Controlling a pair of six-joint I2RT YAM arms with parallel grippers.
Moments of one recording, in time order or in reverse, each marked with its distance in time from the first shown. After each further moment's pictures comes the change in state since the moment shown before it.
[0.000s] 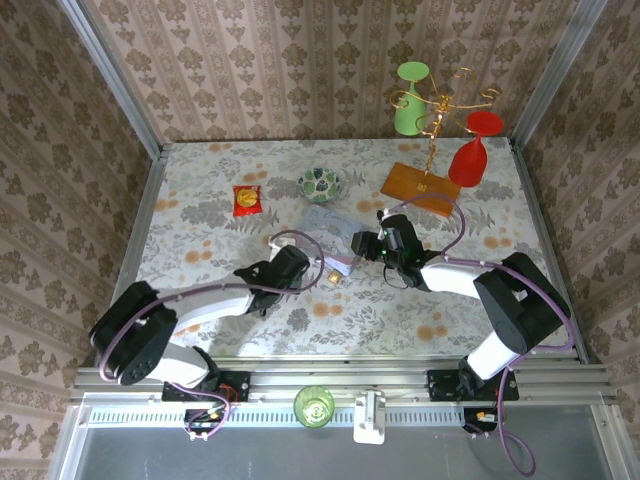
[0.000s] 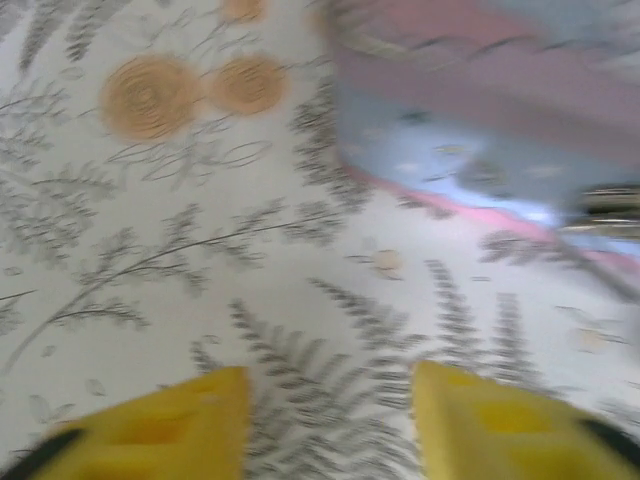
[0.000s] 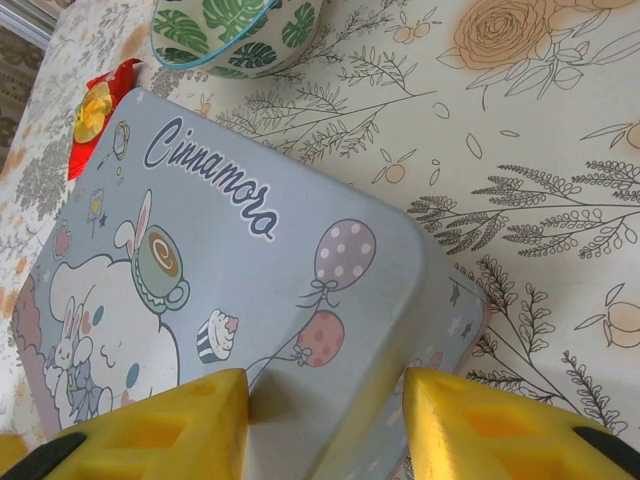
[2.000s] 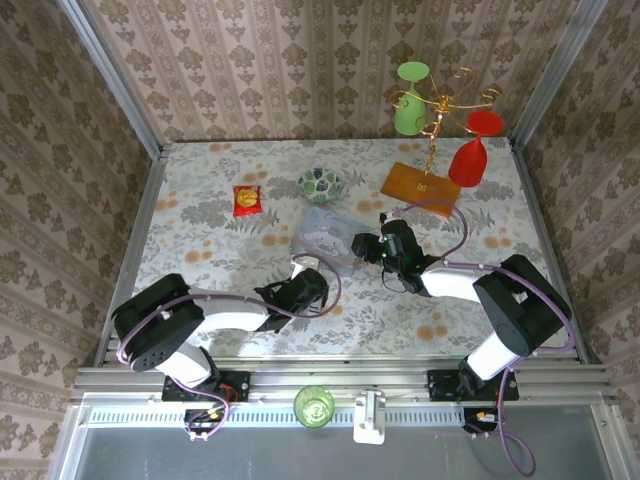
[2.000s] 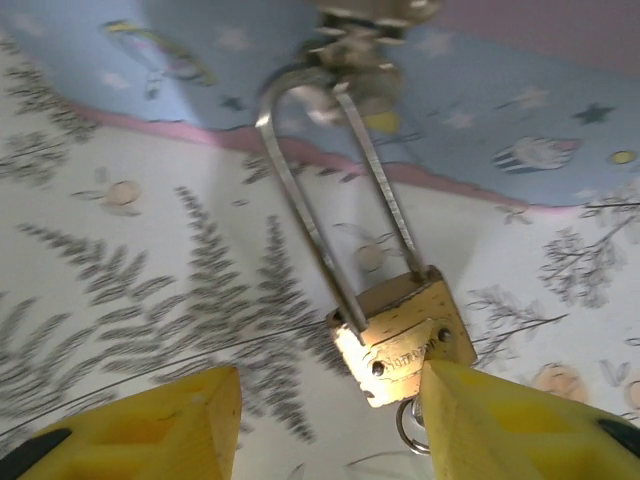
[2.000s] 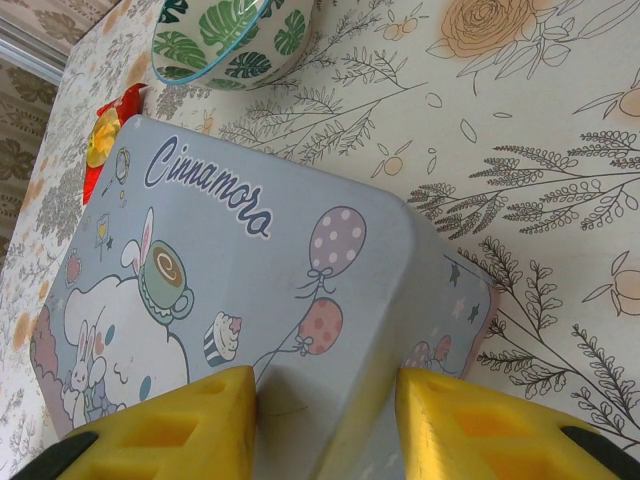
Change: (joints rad) left arm -0.160 0.148 -0.089 0.312 0.046 -0.052; right arm 0.031 -0.010 -0.055 0.085 0.030 0.106
